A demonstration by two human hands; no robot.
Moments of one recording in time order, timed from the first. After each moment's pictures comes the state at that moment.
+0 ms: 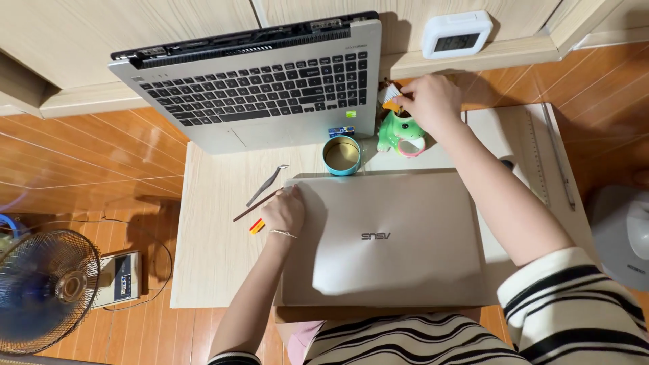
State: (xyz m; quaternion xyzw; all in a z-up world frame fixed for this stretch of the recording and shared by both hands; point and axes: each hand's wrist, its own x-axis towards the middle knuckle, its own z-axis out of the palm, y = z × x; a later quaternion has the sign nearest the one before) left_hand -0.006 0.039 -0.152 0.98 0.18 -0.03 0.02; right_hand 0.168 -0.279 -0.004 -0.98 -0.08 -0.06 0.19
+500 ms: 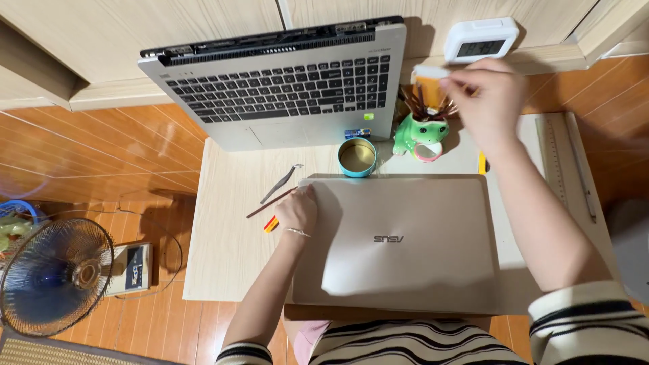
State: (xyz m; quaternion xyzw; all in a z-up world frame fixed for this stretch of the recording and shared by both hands) left_hand -0.007 0.037 -0.150 0.98 0.18 -0.04 0.01; right_hand 0.131 -0.310 0.029 -0.88 -0.19 -0.29 0.34
